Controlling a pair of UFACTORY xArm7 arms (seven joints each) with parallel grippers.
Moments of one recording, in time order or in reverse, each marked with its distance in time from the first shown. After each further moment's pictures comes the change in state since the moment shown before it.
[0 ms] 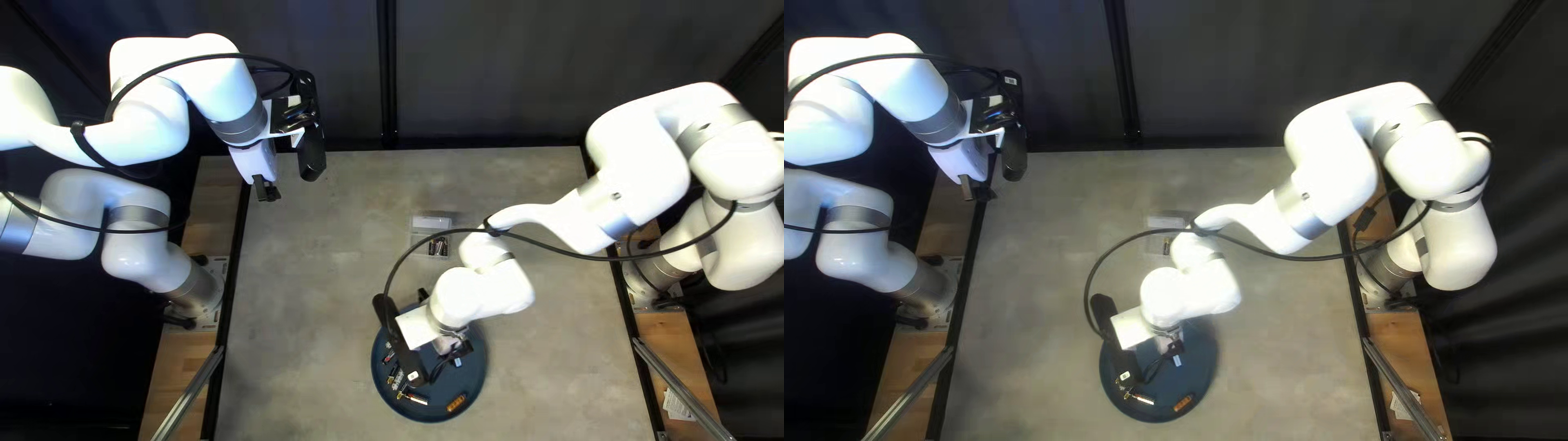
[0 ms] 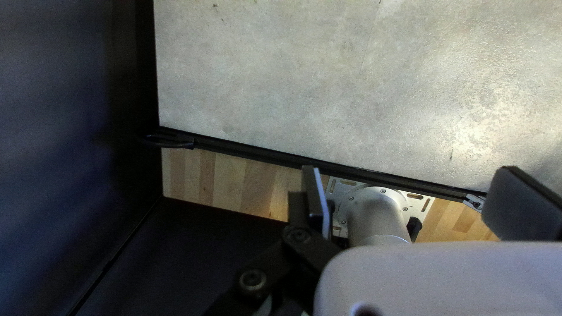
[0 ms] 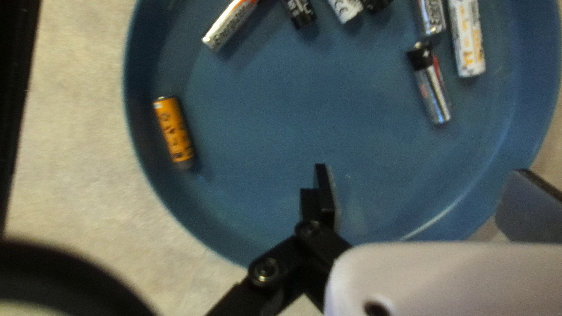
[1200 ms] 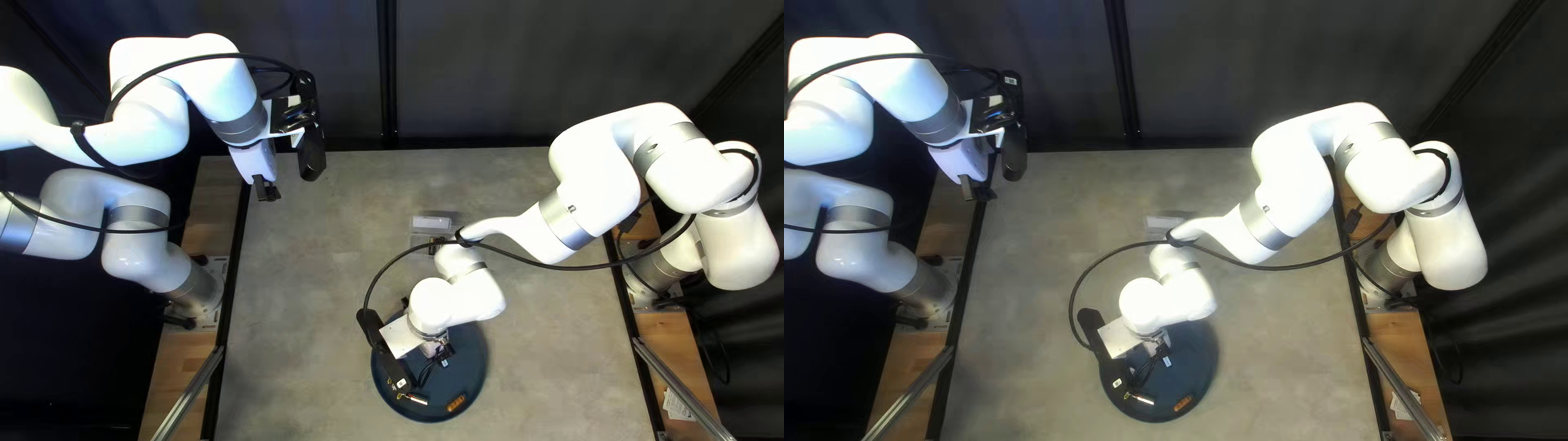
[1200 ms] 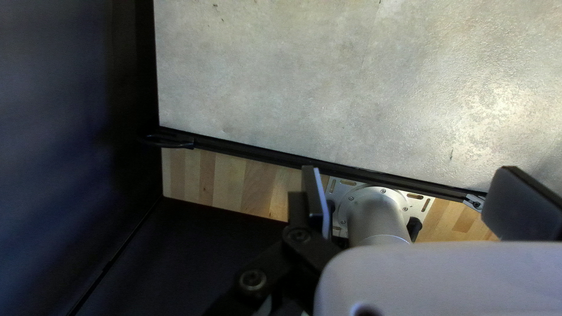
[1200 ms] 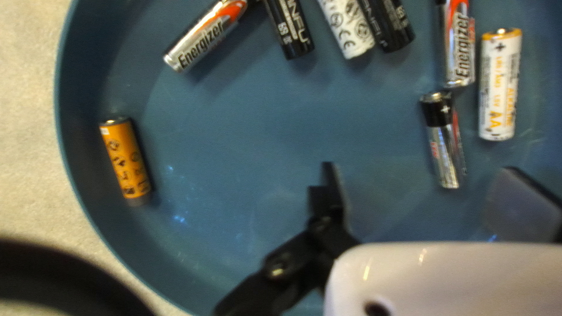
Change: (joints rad) left arm 0.000 0.000 0.000 0.000 0.000 0.000 0.000; right arm 0.019 0.093 -0.003 0.110 -0.017 0.075 -0.032
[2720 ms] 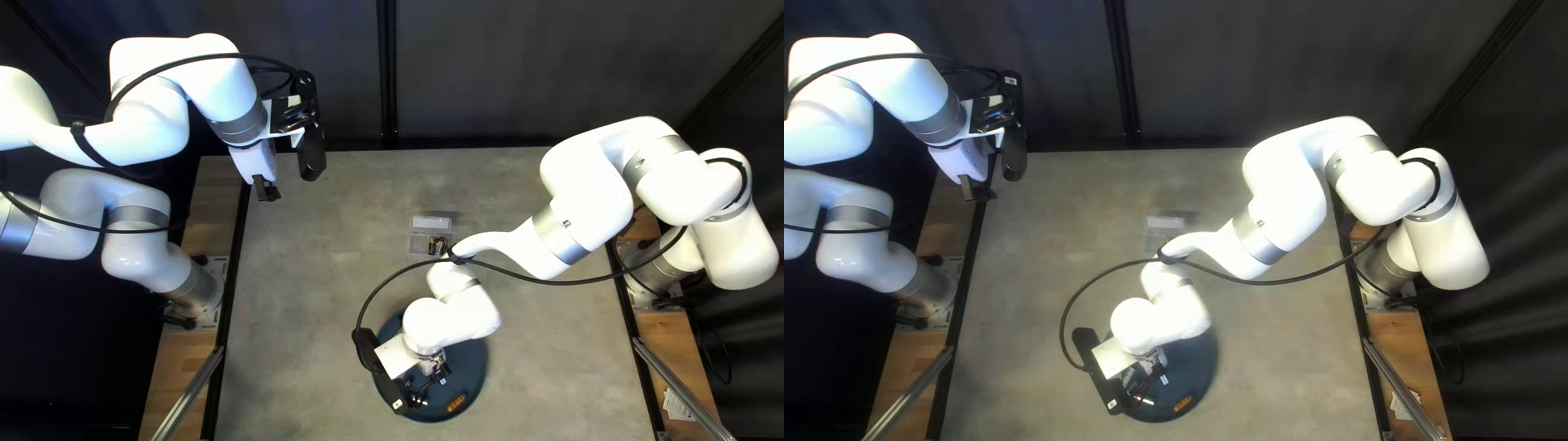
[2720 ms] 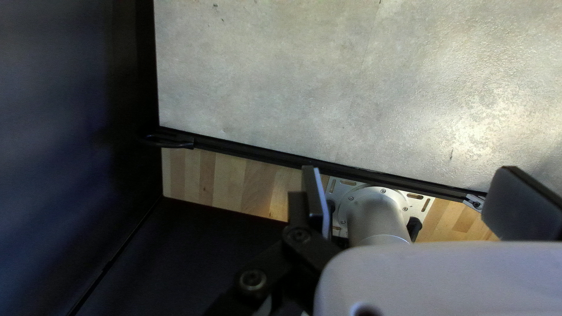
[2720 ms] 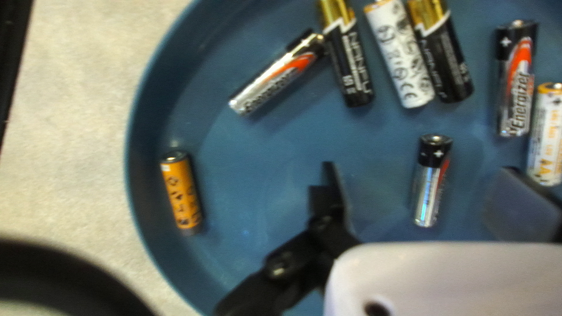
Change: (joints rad) left arm 0.000 0.000 0.000 0.000 0.000 0.000 0.000; right arm 0.046 0.061 0.011 0.092 0.003 0.055 0.034
